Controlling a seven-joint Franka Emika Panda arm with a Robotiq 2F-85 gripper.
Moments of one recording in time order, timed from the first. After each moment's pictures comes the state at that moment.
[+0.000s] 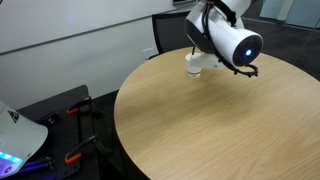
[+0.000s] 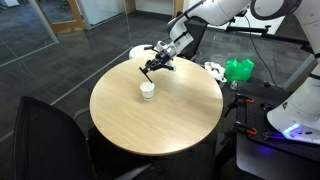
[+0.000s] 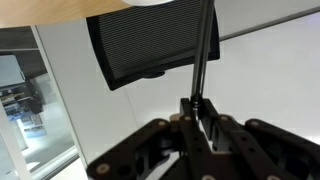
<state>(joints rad) -0.30 0.84 0.03 -1.58 1.53 1.85 -2.14</state>
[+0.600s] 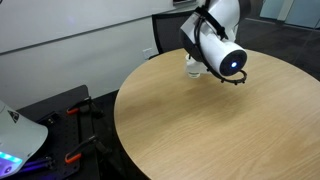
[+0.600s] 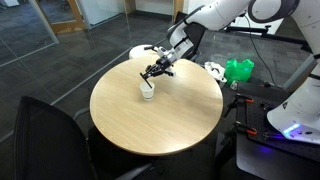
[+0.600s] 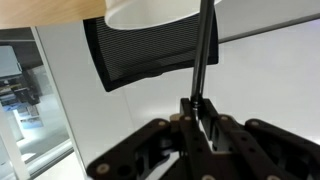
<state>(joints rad) -0.28 0.87 0.03 -1.61 1.59 1.85 -2.25</state>
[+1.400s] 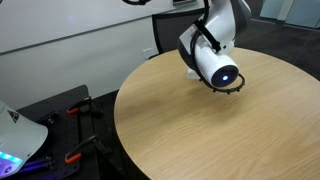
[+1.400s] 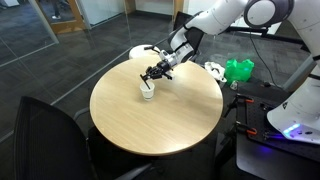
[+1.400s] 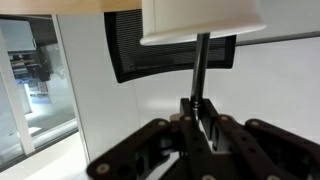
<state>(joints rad) -0.25 0.92 -0.01 -1.61 1.71 1.85 -2.42</state>
